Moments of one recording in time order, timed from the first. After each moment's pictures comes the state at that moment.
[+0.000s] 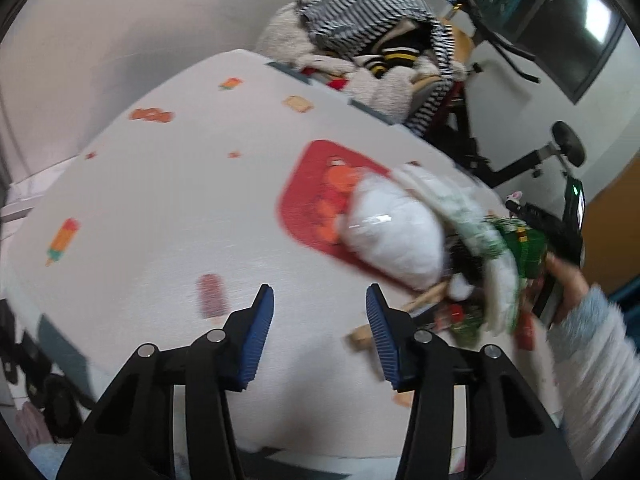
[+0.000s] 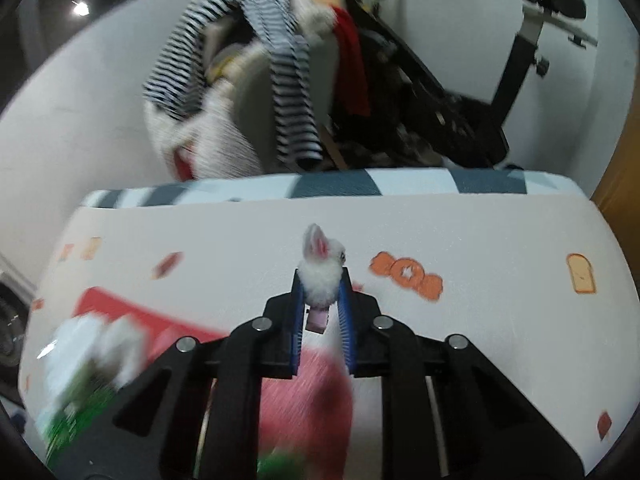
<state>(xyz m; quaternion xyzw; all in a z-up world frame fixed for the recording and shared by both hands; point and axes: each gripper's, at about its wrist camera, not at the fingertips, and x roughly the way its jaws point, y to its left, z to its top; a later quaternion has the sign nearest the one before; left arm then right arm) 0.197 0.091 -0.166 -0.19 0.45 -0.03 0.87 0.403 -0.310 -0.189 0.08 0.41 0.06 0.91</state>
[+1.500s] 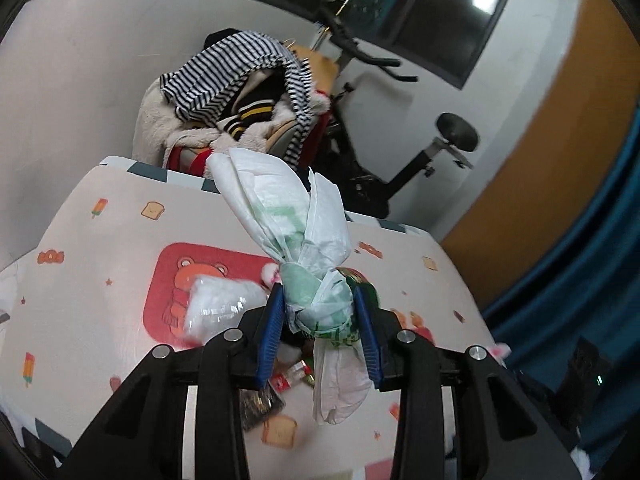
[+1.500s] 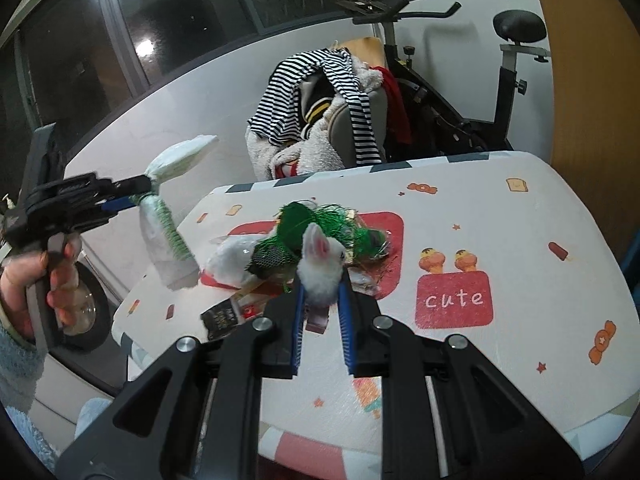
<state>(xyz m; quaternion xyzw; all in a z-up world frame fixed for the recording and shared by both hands) 0.200 -0.003 -0.034 -0.13 0.36 -0.19 0.90 0.110 -0.312 -0.095 0.13 0.34 0.15 0.92</state>
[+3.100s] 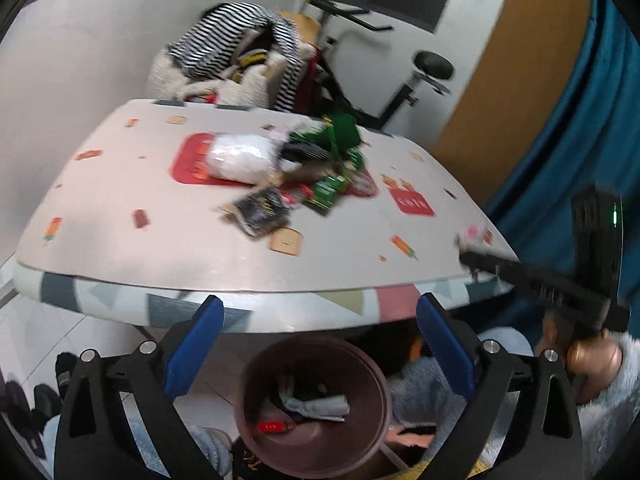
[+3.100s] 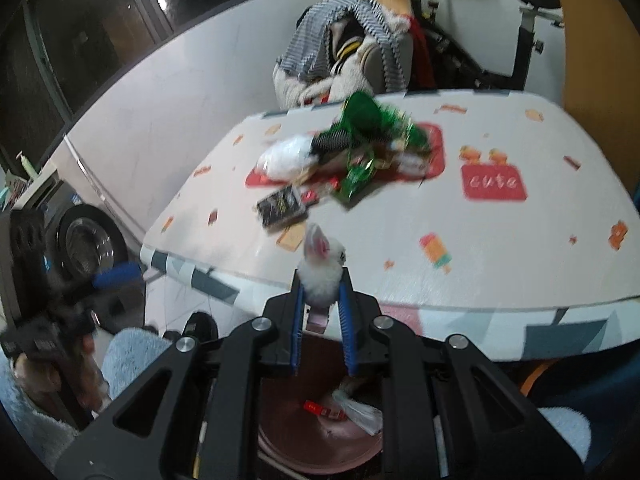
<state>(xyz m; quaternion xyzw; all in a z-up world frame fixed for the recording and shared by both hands) 0.002 0.010 -0.123 -0.07 0.40 -0.18 0.90 0.005 -0.241 -0.129 0.11 0.43 0.18 0.88</state>
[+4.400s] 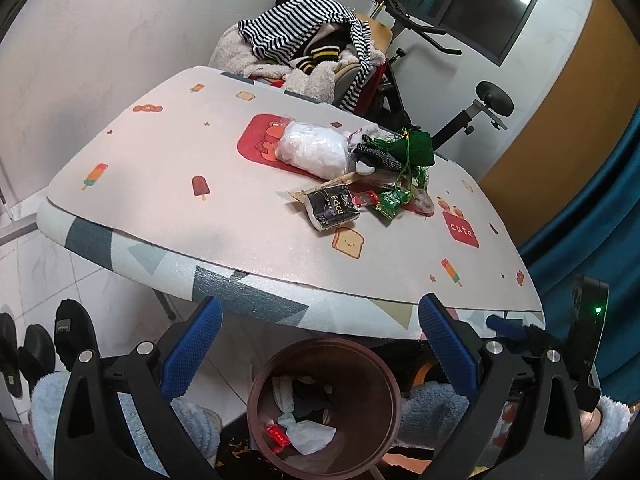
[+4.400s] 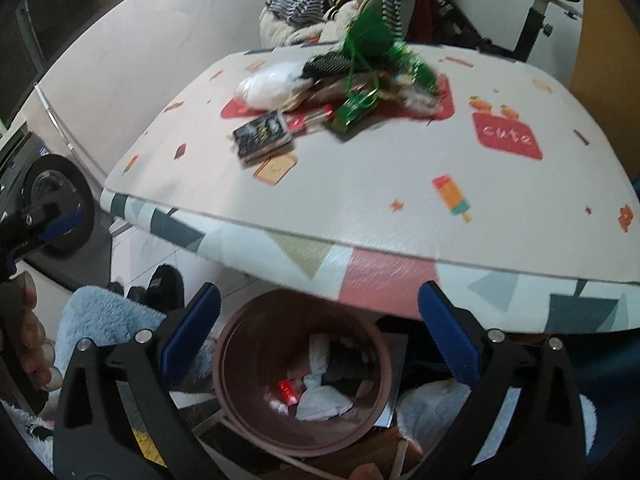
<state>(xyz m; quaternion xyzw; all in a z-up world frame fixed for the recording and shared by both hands) 0.016 0.057 -0.145 -0.14 0.42 -0.11 0.89 0.014 -0.210 -0.177 0.04 0.49 0.14 0.86</state>
